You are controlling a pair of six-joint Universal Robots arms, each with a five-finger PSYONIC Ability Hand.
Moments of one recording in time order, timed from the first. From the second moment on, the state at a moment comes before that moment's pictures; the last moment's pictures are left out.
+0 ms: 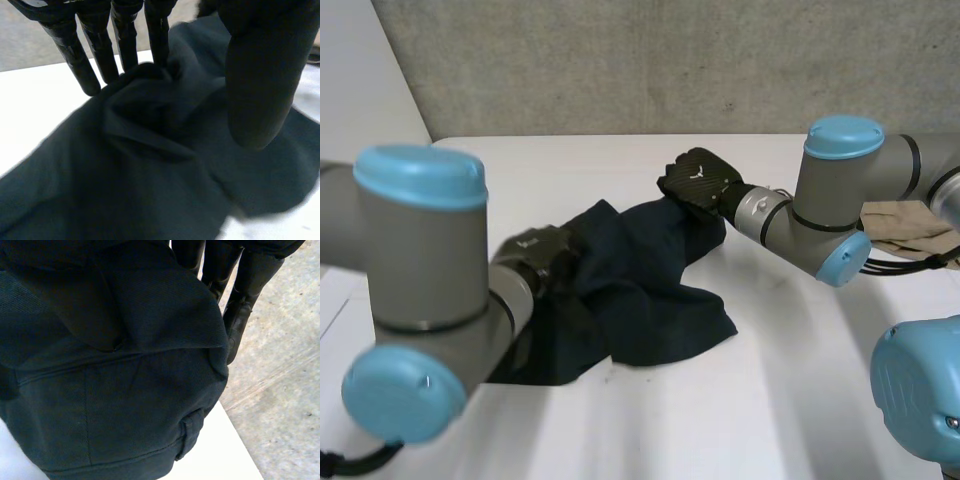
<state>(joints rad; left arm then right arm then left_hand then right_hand) 4.09 -1.98 -1.39 2.89 -1.76 2.93 2.00 -0.47 0.45 0.19 1.00 2.50 0.41 0.40 0.40 0.40 0.23 0.98 1.18 1.17 1.18 0.96</state>
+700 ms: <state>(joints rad) 3.86 -2.26 -1.21 3.06 -2.02 2.74 2.00 -0.83 0.85 0.20 1.17 2.55 0.47 0.46 0.46 0.46 0.29 0.98 1.18 1.18 1.20 0.97</state>
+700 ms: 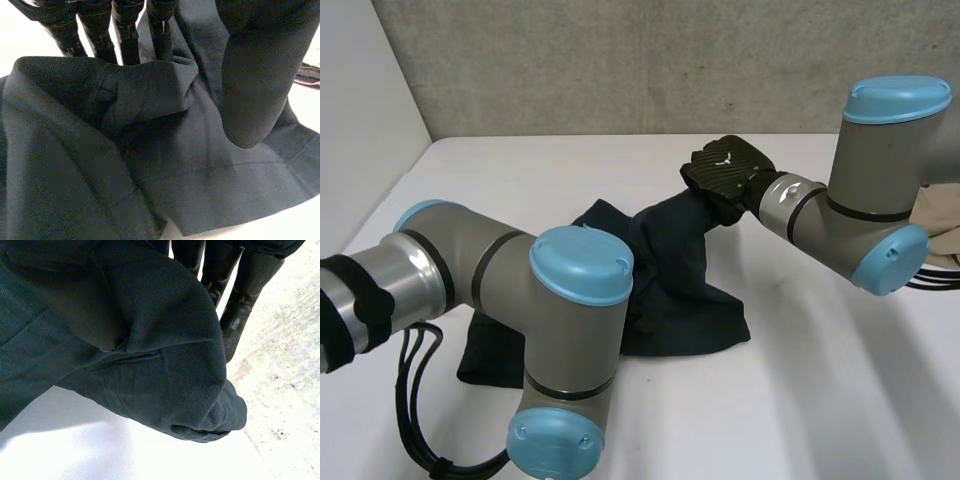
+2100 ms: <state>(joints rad) 4.31 -2.34 -1.05 3.24 -1.84 3.39 1.96 -0.92 0.96 0.34 1.25 2.38 1.13 1.20 1.19 1.20 0.99 0.20 0.22 0.21 0.23 0.07</state>
